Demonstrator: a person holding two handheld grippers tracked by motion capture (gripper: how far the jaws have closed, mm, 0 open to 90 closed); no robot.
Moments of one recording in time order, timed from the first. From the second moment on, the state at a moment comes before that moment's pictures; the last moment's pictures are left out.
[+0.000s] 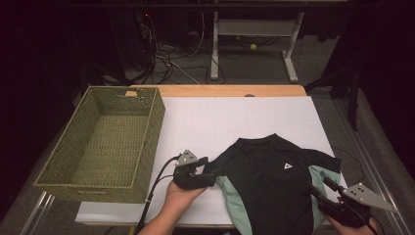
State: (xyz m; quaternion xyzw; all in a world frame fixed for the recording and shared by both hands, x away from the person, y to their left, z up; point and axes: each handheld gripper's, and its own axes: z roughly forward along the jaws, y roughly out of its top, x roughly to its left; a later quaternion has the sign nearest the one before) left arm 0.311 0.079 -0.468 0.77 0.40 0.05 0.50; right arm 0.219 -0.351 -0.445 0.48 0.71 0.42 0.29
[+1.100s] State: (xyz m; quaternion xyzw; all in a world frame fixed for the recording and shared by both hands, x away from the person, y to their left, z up) left arm 0.323 0.077 -0.451 0.77 0.42 0.11 0.46; right arm 0.330 -0.350 -0.450 0.48 0.74 0.37 0.31
